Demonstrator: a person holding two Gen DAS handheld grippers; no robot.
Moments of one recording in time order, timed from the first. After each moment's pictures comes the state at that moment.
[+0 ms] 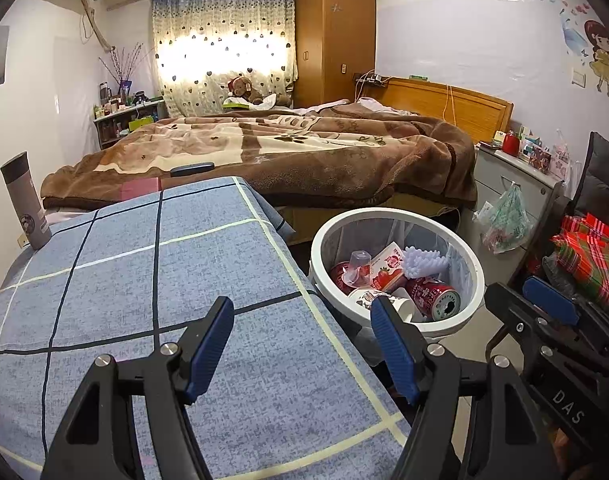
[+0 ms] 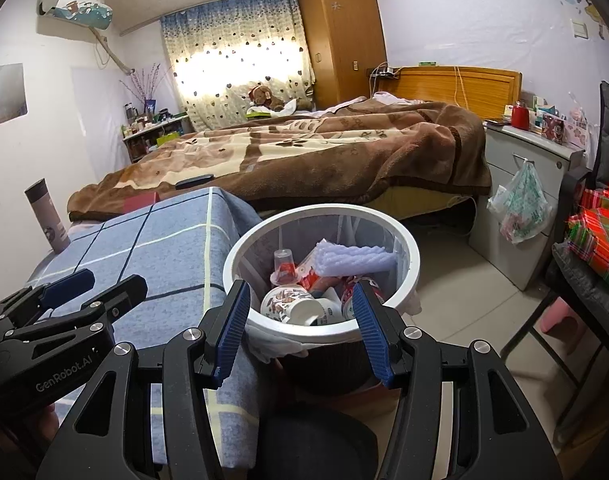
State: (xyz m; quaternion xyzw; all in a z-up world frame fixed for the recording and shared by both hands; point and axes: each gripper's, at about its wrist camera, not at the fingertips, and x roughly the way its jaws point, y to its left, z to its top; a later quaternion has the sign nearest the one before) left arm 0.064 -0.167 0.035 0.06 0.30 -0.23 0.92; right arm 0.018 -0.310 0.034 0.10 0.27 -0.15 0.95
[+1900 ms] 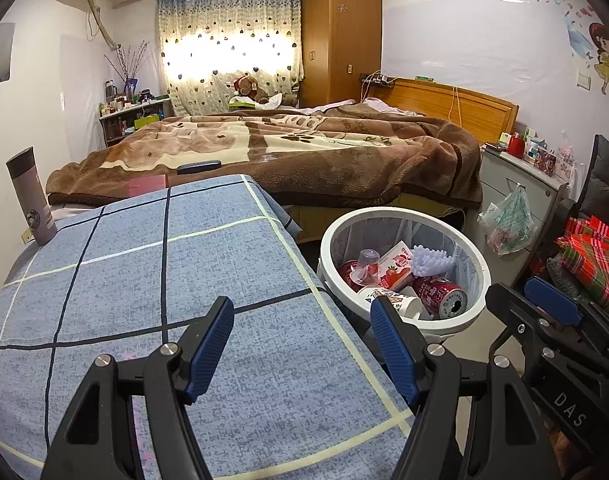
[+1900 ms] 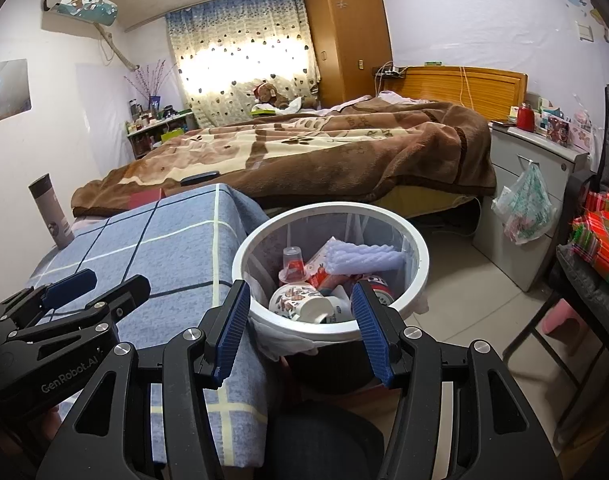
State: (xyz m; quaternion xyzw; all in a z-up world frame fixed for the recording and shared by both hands) left arm 0.065 -0.156 0.039 0.05 0.30 -0.22 0.93; right arm 0.022 -0.302 0.036 0.10 0.27 -0.15 0.95
